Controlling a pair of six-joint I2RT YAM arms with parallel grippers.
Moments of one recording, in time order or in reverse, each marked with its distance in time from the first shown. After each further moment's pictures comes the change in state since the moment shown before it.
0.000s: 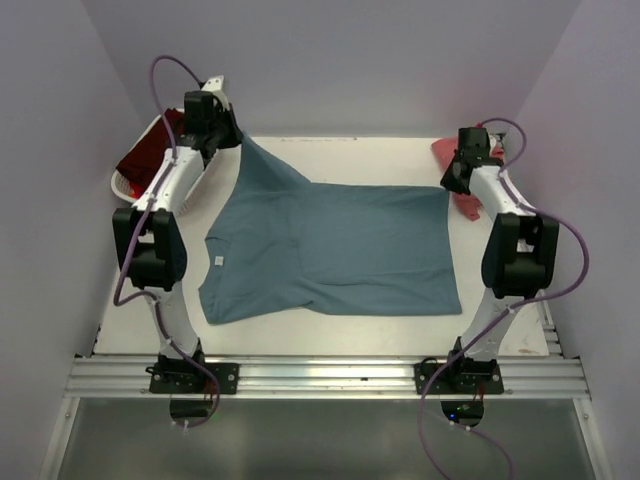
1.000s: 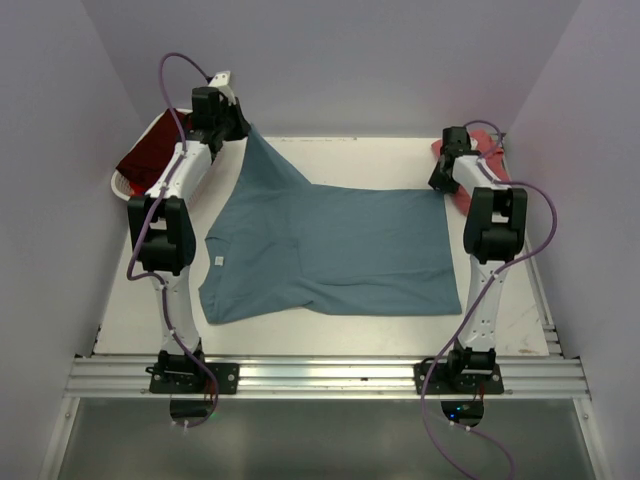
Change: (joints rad) left arm 0.002 0.114 0.089 0.076 0.040 -0.006; right arm 0.005 0.344 0.309 -0.045 0.034 -0.034
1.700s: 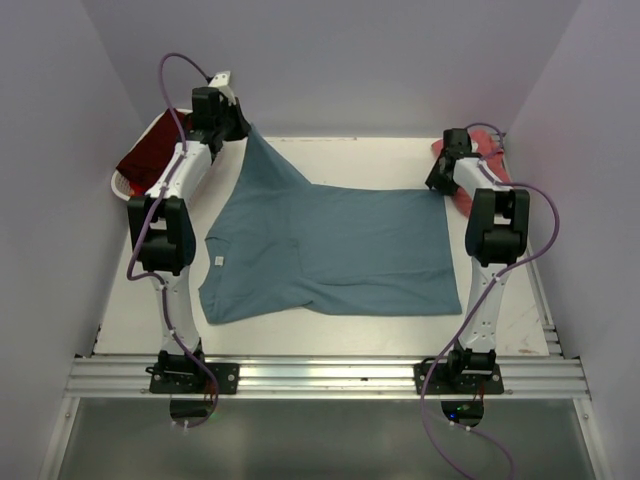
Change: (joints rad) left arm 0.000 0.000 -0.001 0.000 0.001 -0.003; right arm 0.003 -0.035 -0.056 0.030 -0.045 0.049
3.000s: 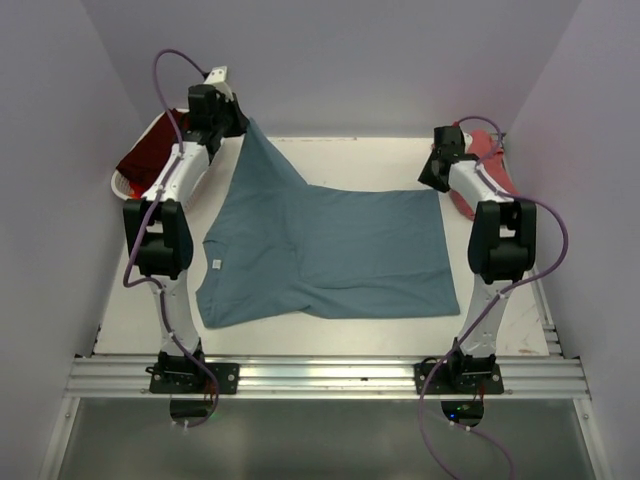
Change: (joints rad) left arm 0.000 -0.052 -0.042 0.064 -0.005 -0.001; right arm 0.098 -0.243 -0.204 0.055 0.026 0.026
